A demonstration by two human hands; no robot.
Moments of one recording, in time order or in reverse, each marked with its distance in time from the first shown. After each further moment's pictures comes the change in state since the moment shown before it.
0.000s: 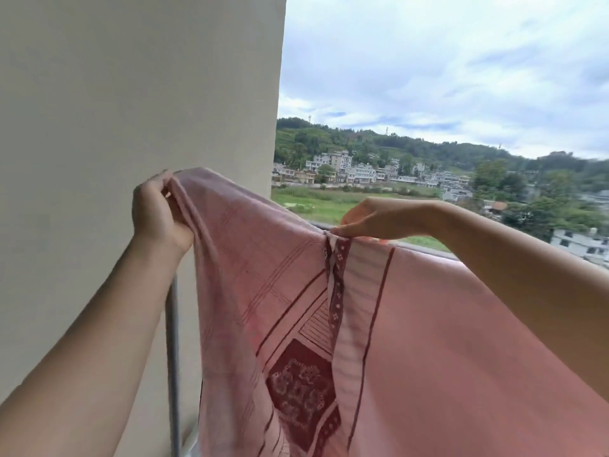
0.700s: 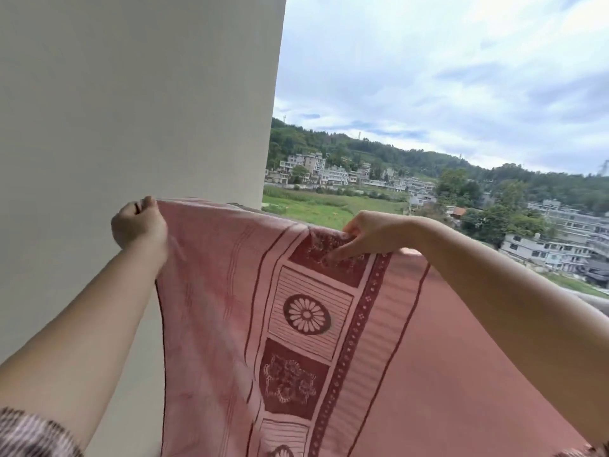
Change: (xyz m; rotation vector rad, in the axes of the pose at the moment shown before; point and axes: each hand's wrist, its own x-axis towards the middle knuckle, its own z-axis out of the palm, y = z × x) left_hand 0.083 0.014 -0.091 0.824 0.477 0.239; right_hand 0.044 -0.048 0.026 -0.040 0.003 0.138
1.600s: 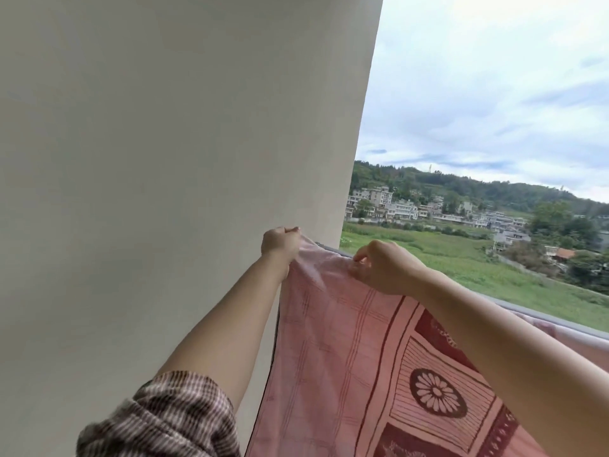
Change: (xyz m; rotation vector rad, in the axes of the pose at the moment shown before) left_hand 0.039 0.027 0.035 -0.062 -0.415 -0.034; right_hand 0.106 -0.107 0.032 -0.084 0.426 -0.146
